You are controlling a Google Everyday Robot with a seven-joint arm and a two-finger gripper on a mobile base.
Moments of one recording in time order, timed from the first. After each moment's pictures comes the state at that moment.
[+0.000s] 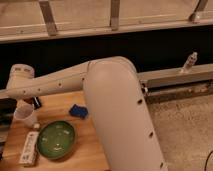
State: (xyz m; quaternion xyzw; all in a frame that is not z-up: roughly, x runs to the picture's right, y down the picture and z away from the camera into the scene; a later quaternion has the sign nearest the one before) arm -0.431 0.030 0.741 -0.21 -0.18 0.43 0.86
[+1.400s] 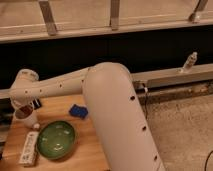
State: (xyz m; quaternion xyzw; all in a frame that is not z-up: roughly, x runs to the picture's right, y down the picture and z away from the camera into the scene) arm -0.446 0.079 0.753 -0.30 -0.16 0.44 0.83
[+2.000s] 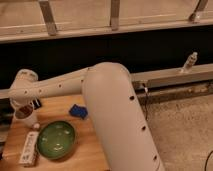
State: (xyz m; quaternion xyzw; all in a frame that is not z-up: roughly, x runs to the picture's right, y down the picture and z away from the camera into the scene) arm -0.447 0.079 0.752 -0.30 -0.16 0.44 0.83
